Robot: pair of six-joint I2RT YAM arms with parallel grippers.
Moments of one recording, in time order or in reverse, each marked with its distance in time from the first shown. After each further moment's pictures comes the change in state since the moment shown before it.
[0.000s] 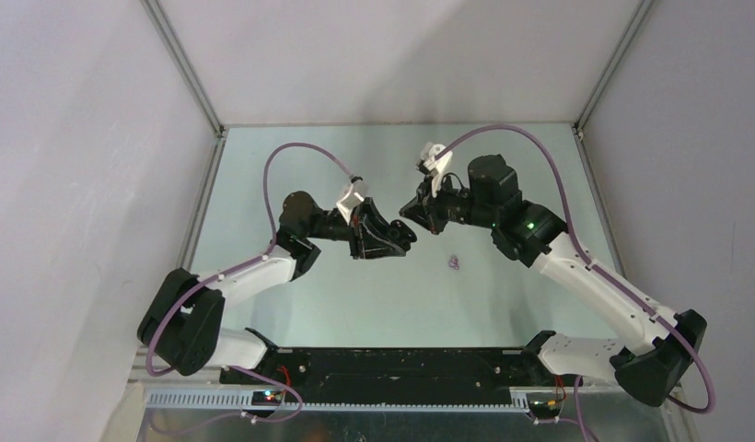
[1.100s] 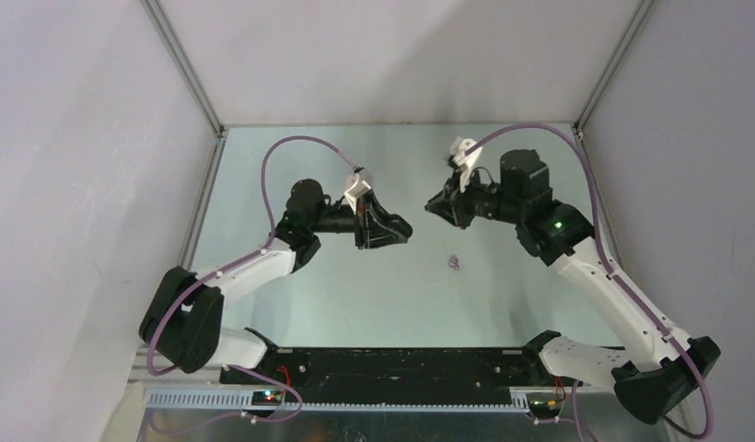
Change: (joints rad) left arm 0.019 -0.002 0.055 -0.252 -0.103 0.136; right arm -0.110 -0.075 -0.012 -0.115 -0.082 -0.121
